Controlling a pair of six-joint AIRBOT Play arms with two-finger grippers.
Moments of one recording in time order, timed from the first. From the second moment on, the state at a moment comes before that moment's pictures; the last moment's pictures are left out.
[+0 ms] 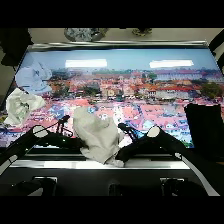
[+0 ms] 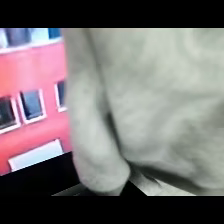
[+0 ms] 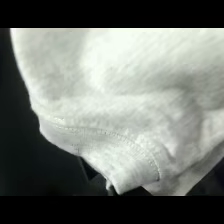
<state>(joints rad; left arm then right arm) -0.19 -1.09 0.54 0.86 -1.02 -1.32 0.45 -1.26 0.60 -0.53 1.08 0.68</state>
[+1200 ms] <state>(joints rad) -0.18 -0.82 1.70 1.24 -1.36 -1.46 0.07 -0.78 1.60 -1.14 1.45 1.01</state>
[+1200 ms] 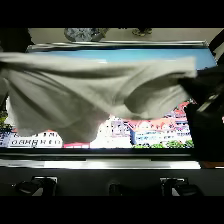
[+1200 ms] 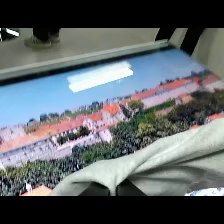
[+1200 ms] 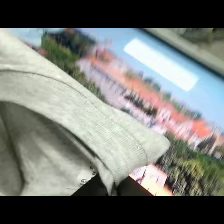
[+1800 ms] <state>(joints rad) -0.18 -1.44 1.36 1.16 -1.23 -1.32 0.07 -1.35 1.25 -1.22 1.06 1.10</state>
